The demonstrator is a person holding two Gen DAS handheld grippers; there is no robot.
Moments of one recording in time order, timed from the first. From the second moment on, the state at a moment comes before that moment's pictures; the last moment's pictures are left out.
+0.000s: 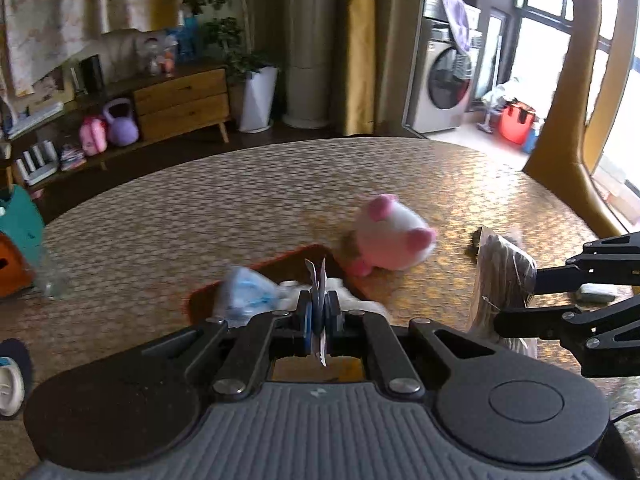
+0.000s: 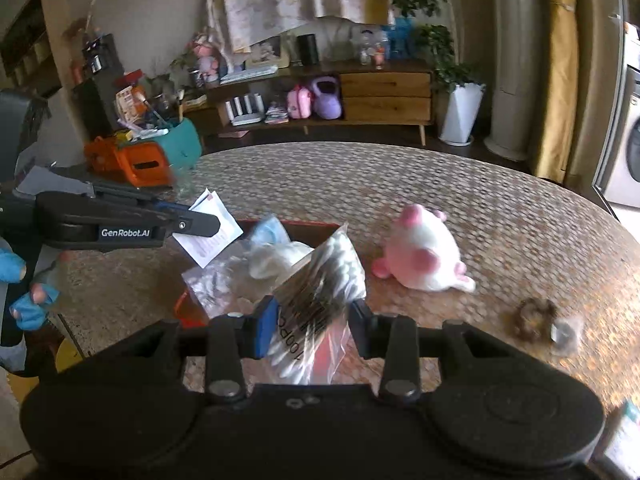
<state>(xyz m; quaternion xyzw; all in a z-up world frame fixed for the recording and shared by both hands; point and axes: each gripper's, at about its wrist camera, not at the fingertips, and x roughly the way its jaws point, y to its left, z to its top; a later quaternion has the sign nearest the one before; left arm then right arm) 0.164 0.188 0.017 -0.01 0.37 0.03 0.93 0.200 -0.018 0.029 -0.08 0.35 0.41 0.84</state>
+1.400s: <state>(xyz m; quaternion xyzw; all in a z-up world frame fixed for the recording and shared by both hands) 0.239 0.224 -0.084 0.02 0.45 0.12 0.89 0.235 0.094 -0.053 -0.13 0.39 0.40 0.82</state>
